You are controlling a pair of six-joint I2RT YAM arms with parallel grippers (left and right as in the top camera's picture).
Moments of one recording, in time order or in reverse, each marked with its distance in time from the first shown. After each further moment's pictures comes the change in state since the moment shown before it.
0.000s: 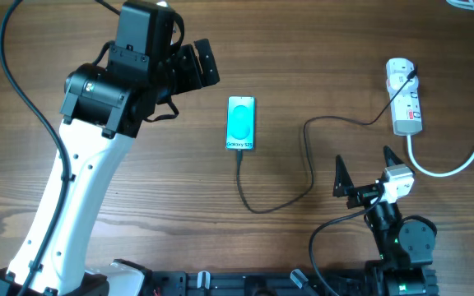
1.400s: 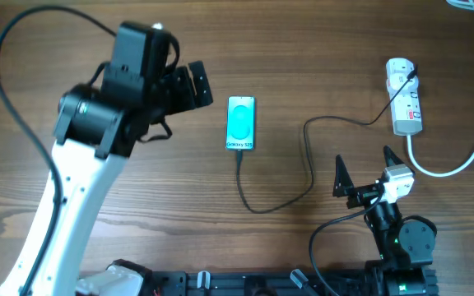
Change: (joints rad) left arm 0.000 -0.117 -0.150 -0.015 -0.008 0.000; right arm 0.000 0.000 0.000 0.000 0.000 0.000
